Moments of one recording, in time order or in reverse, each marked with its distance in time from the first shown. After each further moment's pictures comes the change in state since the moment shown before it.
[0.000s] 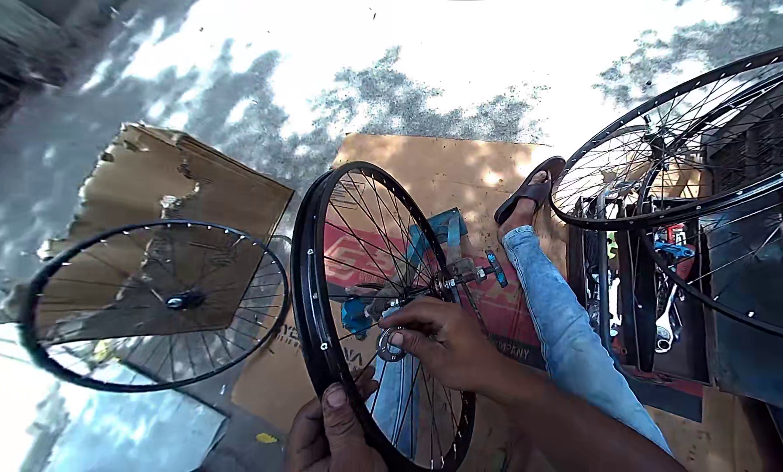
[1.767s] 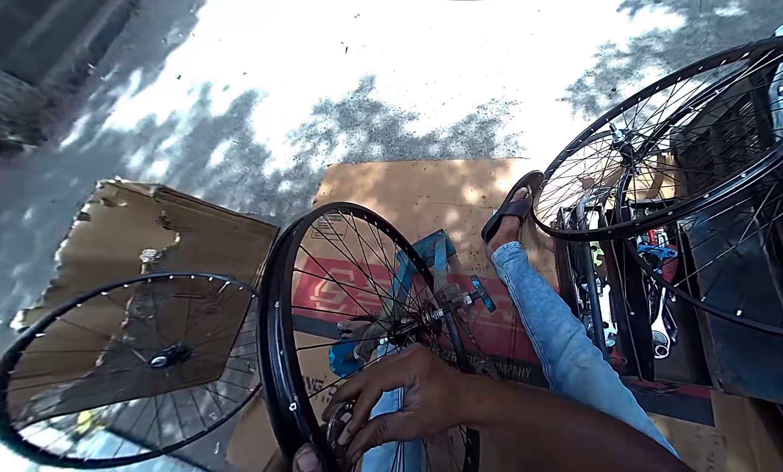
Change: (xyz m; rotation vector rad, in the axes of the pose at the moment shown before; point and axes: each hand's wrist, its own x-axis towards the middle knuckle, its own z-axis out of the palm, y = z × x) left_hand 0.008 0.014 -0.002 -0.210 -0.075 -0.141; right_hand 0.024 0.023 0.016 0.304 -0.188 -0.542
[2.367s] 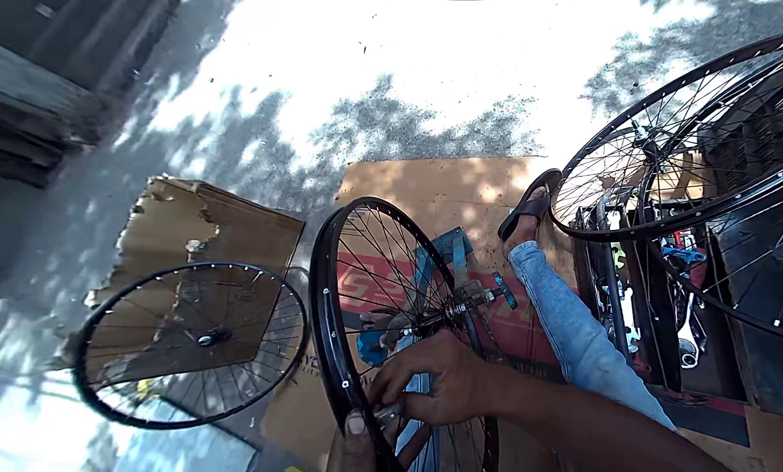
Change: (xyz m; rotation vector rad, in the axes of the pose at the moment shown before) left_hand 0.000 0.005 0.005 0.073 -0.058 -0.429; right_hand -0.001 -0.013 -0.010 -0.197 -0.008 0.036
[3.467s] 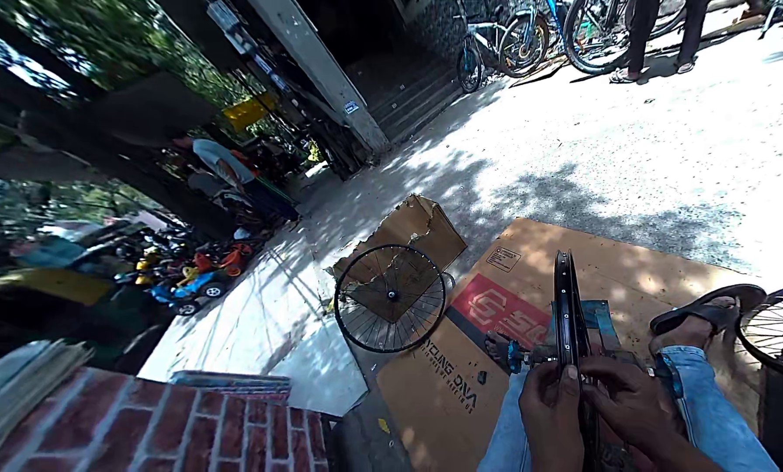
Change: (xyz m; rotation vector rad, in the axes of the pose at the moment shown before) left_hand 0.012 0.003 0.000 -0.136 0.059 0.282; right_hand 0.001 0.005 0.006 -0.116 0.080 0.032
